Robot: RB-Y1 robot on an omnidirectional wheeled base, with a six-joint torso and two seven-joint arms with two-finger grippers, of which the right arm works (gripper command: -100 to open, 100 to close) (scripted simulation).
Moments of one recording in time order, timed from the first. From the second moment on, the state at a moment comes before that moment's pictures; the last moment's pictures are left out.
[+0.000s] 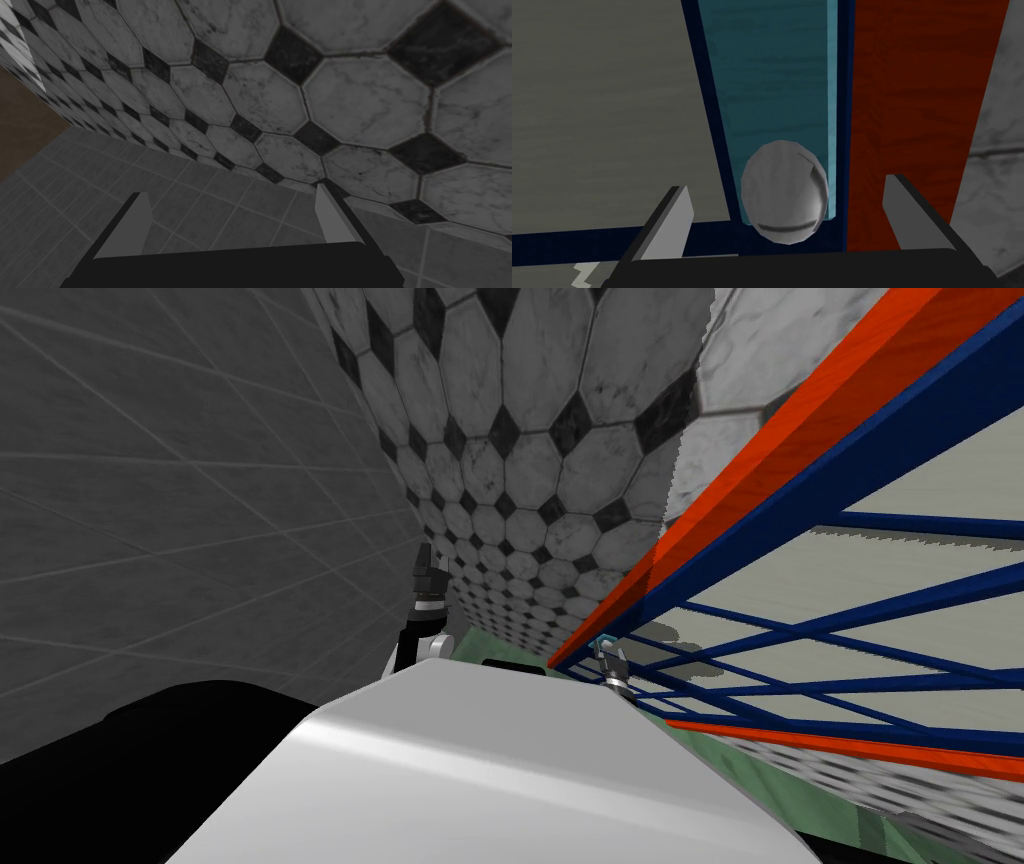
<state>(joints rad) 0.22 -0.29 -0.13 -0.78 -0.11 -0.95 1.30</state>
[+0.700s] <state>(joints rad) 0.22 -0.29 -0.13 -0.77 -0.11 -0.95 1.30</state>
